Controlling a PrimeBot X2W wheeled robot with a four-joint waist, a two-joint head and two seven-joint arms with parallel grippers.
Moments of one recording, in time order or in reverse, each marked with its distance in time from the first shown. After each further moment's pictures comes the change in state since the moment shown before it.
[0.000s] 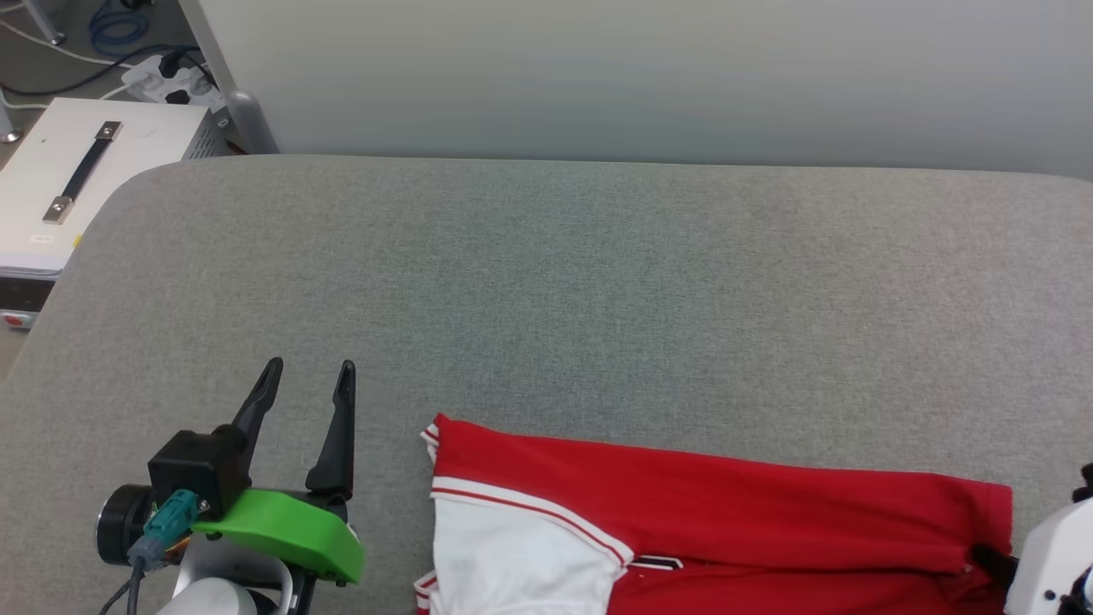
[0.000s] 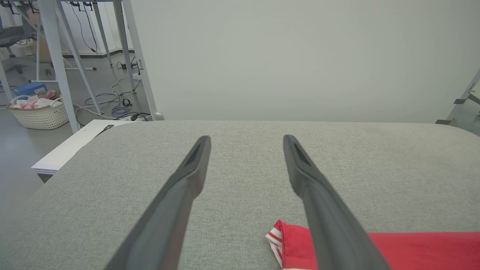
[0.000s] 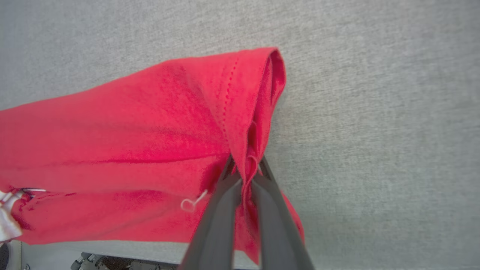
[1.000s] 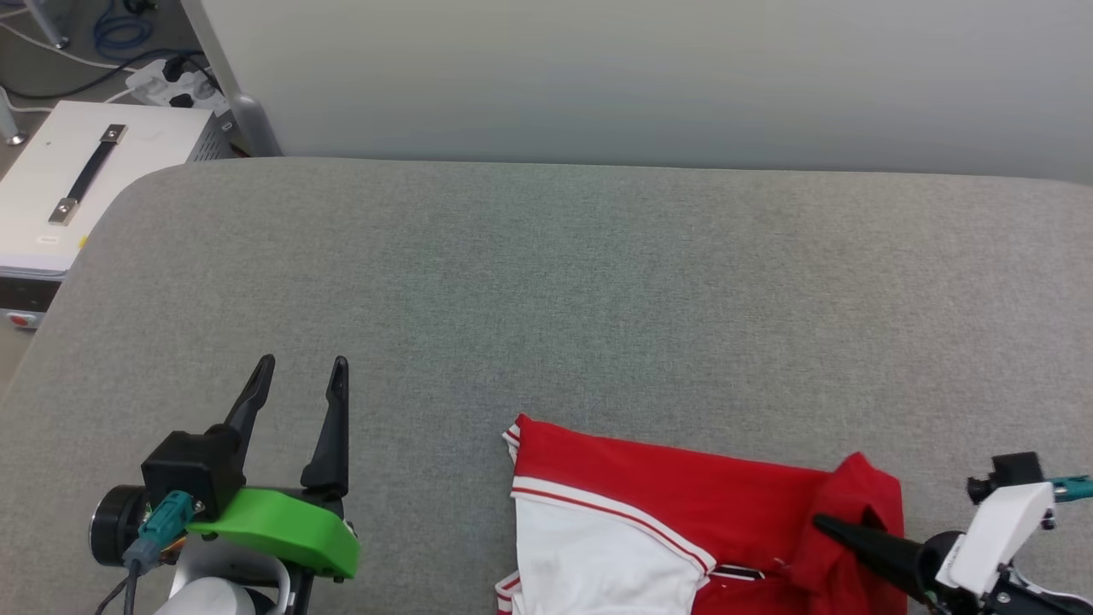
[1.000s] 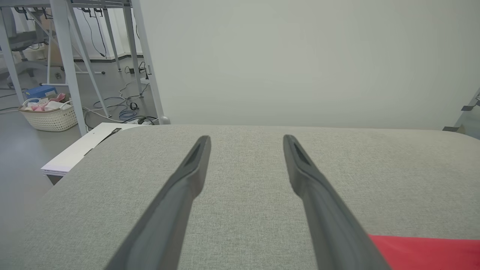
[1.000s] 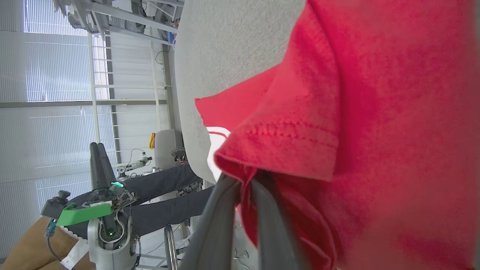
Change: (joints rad) left arm 0.009 -0.003 0.013 -0.009 0.009 0.016 -0.005; right arm -0.042 0.223 -0.110 -0.060 0.542 0.000 0.317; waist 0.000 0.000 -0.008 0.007
